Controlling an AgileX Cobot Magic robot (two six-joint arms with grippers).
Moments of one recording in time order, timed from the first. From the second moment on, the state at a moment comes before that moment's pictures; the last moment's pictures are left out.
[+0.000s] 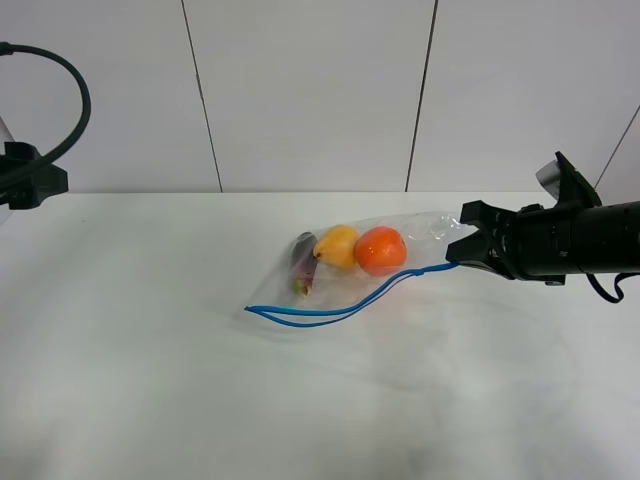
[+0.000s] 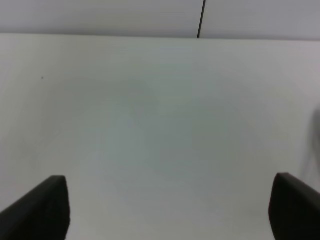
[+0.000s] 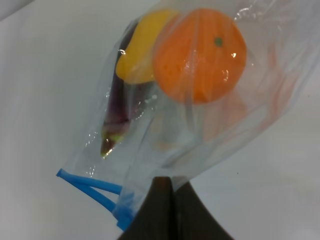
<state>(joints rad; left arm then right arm) -0.03 1.04 -0.78 0.06 0.38 -0.07 0.02 1.41 -0.66 1.33 0.54 -0.87</state>
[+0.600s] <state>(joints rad) -0.34 1.04 -0.78 0.06 0.41 -0.02 0.02 1.41 -0.66 1.33 0.53 -0.87</state>
